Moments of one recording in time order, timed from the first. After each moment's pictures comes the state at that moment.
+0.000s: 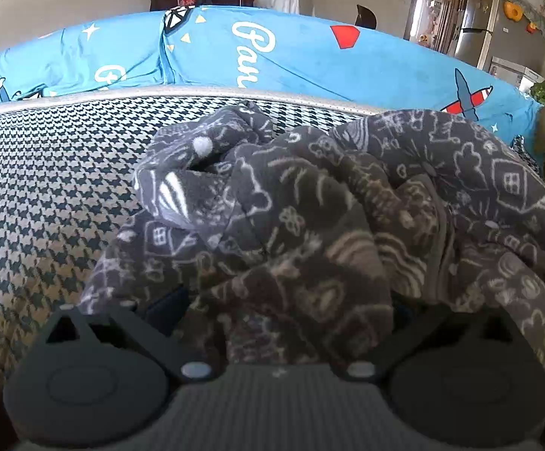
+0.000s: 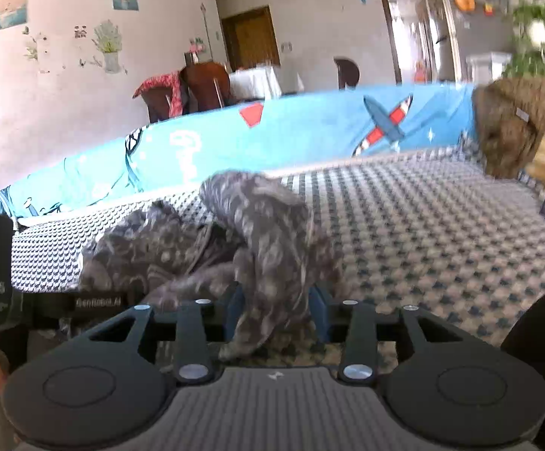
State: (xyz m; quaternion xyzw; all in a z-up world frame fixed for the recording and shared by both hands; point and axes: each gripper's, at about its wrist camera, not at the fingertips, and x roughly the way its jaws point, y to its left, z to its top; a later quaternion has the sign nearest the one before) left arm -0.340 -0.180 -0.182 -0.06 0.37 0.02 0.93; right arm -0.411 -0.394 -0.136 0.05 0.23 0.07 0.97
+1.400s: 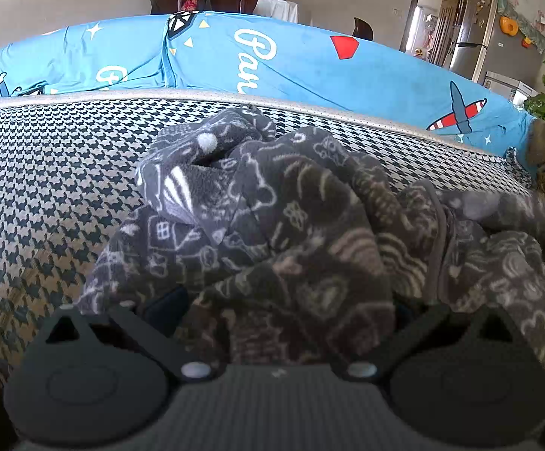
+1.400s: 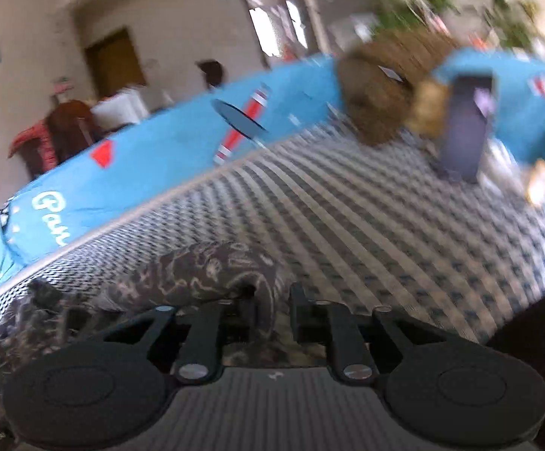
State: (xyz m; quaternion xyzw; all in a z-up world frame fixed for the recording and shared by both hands) left arm -0.343 -0.175 -0.186 -0.08 0.35 0.01 0.93; right arm -0.374 -0.466 -0.136 0.15 0.26 -0.12 0.95
